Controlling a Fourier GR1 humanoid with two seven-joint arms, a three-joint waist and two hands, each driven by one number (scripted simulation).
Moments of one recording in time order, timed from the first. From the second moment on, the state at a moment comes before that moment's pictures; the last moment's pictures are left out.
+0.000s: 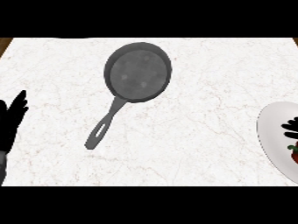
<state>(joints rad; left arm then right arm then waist) -0.12 0.52 -0.04 -1.27 0.13 0.19 0.20 -0.11 -1.01 0.19 -1.26 0.79 0.22 -0.94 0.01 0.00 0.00</state>
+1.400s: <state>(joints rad) -0.11 0.43 0.05 -1.33 0.00 0.14 0.26 -0.21 -0.81 0.14 -1.07 1.03 0.08 -1.01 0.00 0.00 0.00</state>
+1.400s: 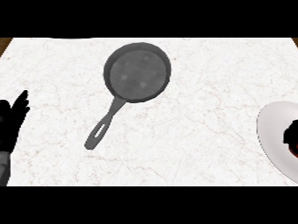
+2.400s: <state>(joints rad) -0.11 0.41 0.09 -1.30 -0.02 0.12 0.24 -0.38 -0.40 -0.06 -1.30 0.96 0.16 -0.18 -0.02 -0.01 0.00</state>
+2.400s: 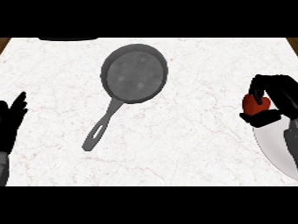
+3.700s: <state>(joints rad) -0.15 0.37 0.08 -1.31 -0.06 0.08 0.24 -0.98 -0.01 -0.03 -0.86 0.84 -0.12 0.20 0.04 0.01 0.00</state>
